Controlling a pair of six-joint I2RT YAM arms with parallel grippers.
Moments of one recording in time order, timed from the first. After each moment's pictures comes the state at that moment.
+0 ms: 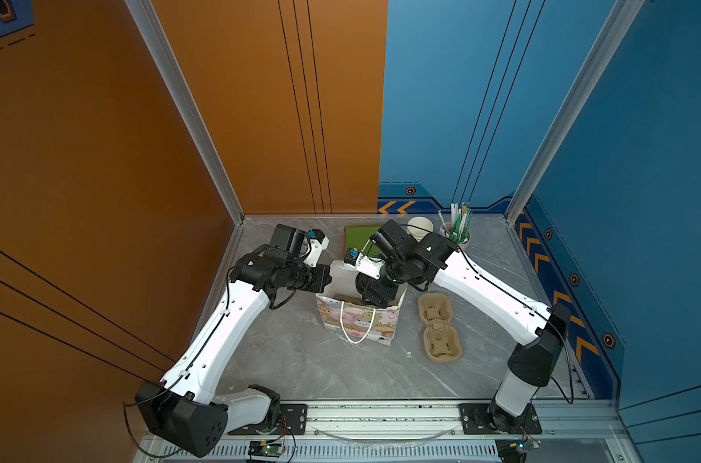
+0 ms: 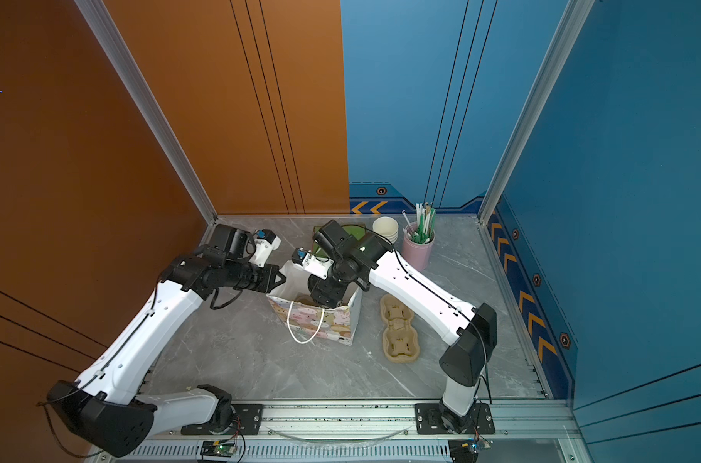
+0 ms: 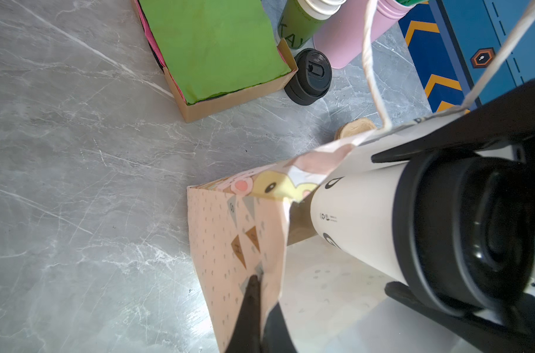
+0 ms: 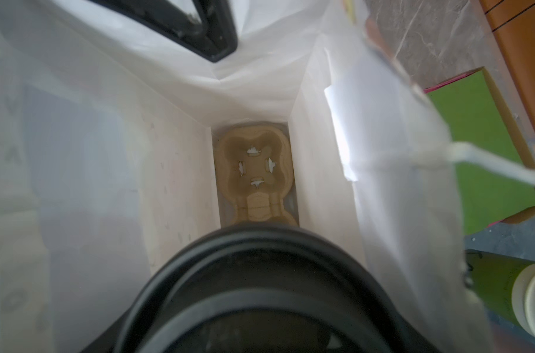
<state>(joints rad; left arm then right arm) -0.35 1.26 1.35 -1.02 0.33 -0.17 0.85 1.77 1.86 -1.14 -0.17 -0.35</state>
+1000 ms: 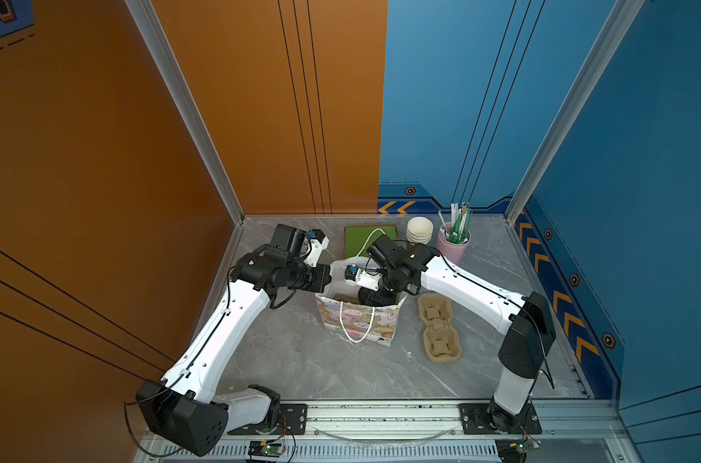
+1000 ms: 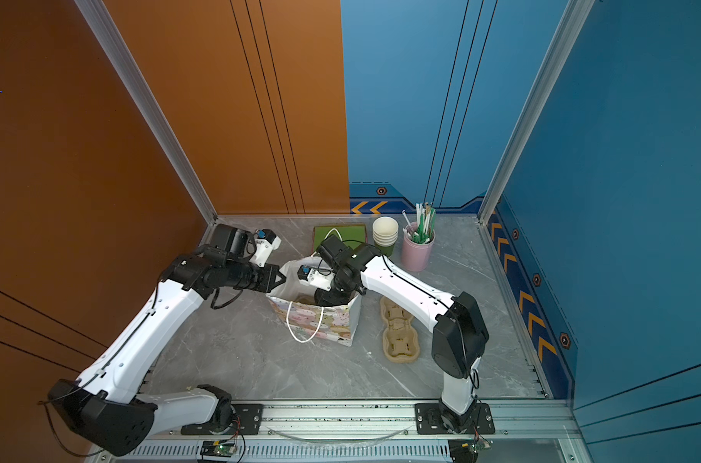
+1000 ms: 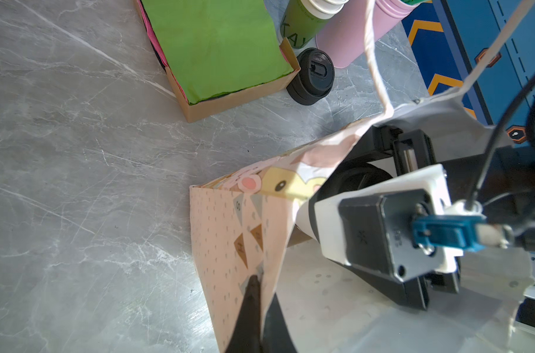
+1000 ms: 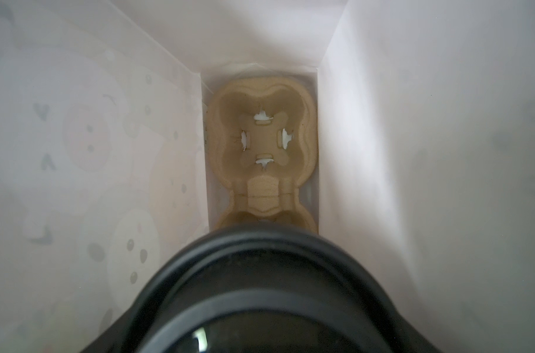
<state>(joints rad) -0.35 1.26 1.35 -1.02 0.32 -0.16 0.80 1.82 1.67 -1.03 -0.22 -0.45</state>
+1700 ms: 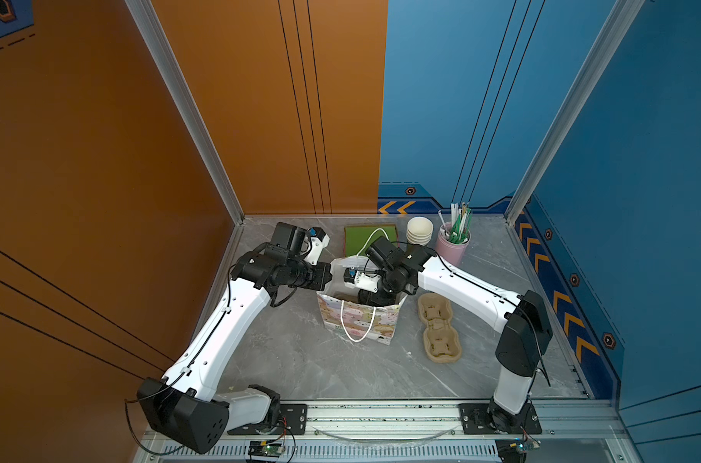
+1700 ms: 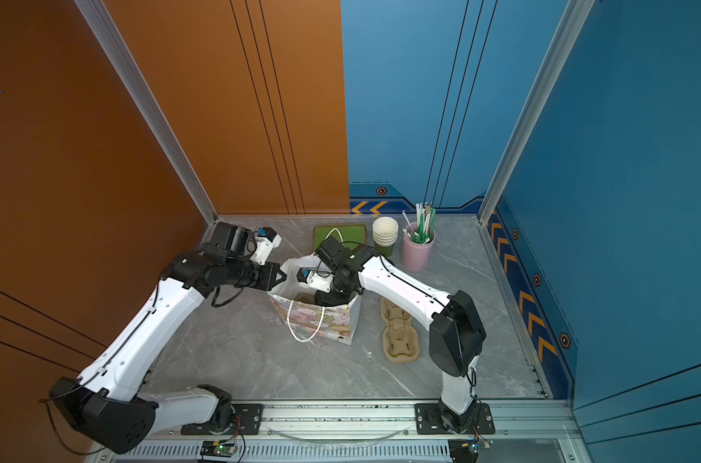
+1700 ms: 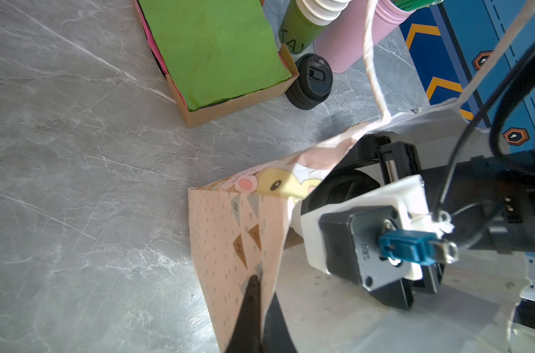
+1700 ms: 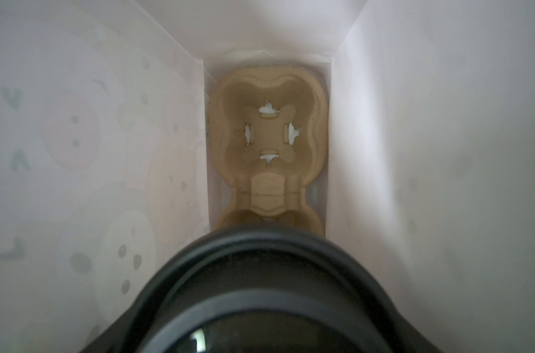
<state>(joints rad) -0.35 1.27 1.37 -1.01 0.32 -0.16 0.81 1.84 1.66 -1.04 -0.22 -0.48</state>
